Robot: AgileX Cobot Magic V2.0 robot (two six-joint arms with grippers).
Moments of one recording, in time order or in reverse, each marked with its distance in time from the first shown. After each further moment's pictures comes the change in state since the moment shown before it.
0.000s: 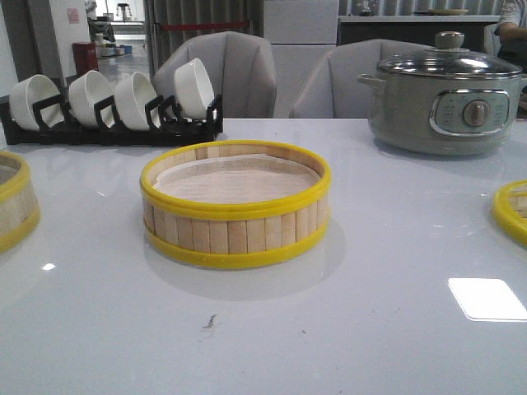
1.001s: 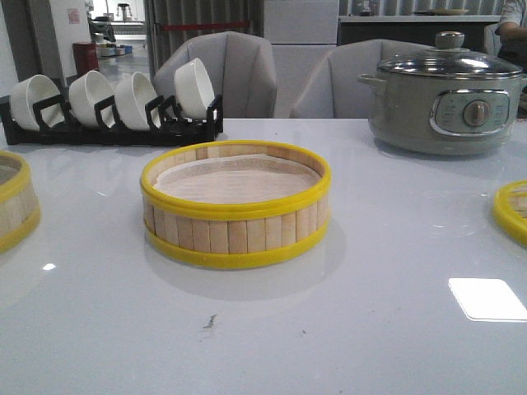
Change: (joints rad) left arm 0.000 0.023 0.000 0.014 -0.032 0.004; right arm 0.000 0.000 0.000 -0.001 0.002 0.000
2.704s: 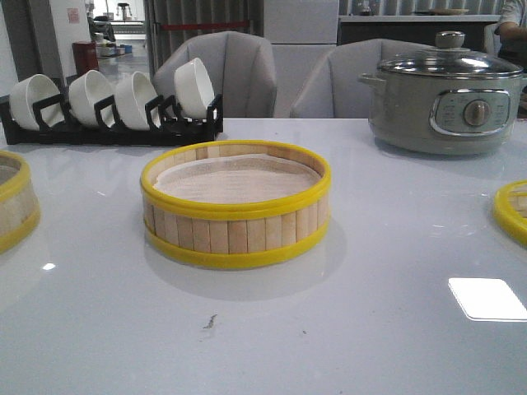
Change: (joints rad) left arm 0.000 0.028 0.000 0.040 0.054 0.000; right arm 0.000 0.802 -0.837 0.122 0.467 0.172
